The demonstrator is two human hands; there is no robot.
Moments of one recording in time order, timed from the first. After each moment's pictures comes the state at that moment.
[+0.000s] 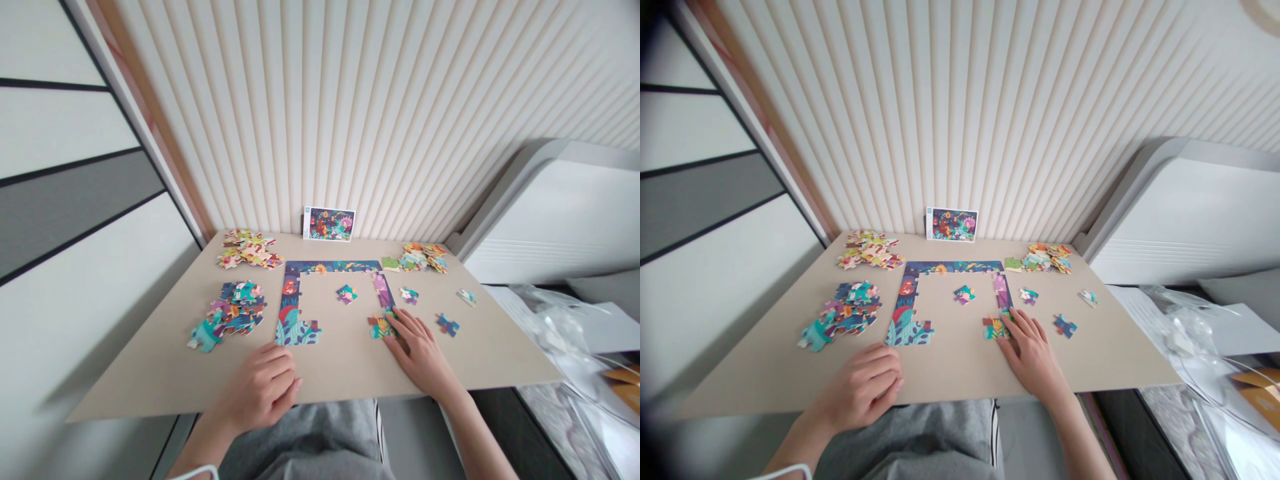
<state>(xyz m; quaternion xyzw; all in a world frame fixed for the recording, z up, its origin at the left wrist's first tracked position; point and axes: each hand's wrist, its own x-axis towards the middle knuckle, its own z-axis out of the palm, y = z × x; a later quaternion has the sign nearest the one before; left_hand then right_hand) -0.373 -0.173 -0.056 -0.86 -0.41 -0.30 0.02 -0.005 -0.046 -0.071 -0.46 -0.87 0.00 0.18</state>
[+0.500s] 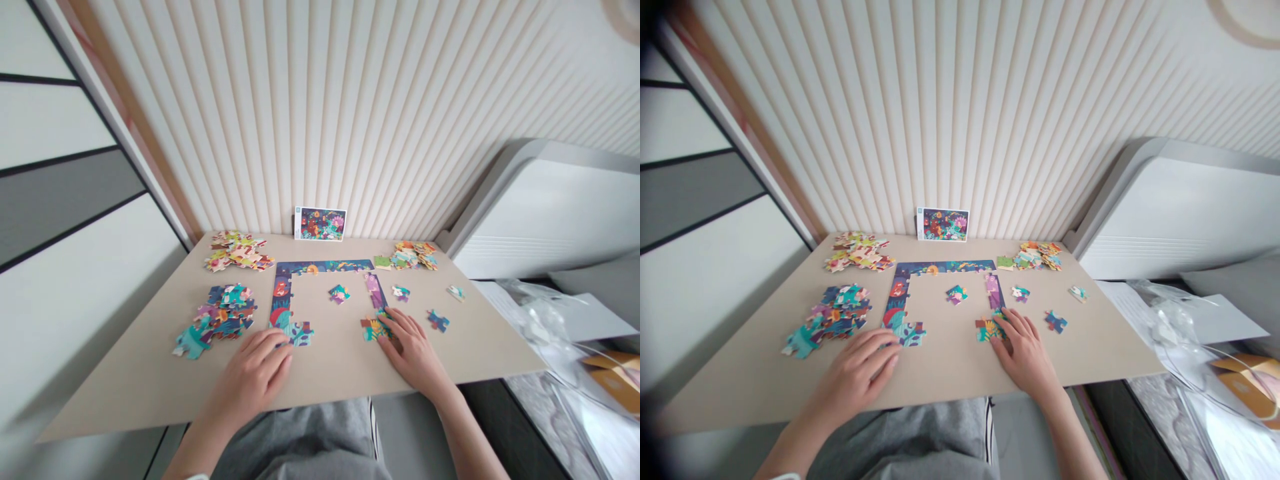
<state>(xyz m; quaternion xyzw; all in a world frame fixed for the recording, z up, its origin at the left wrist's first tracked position) -0.374 -0.162 -0.061 -0.80 -0.50 -0.31 0.05 -0.009 -0.053 -0.064 -0.47 -0.86 0.01 0.20</state>
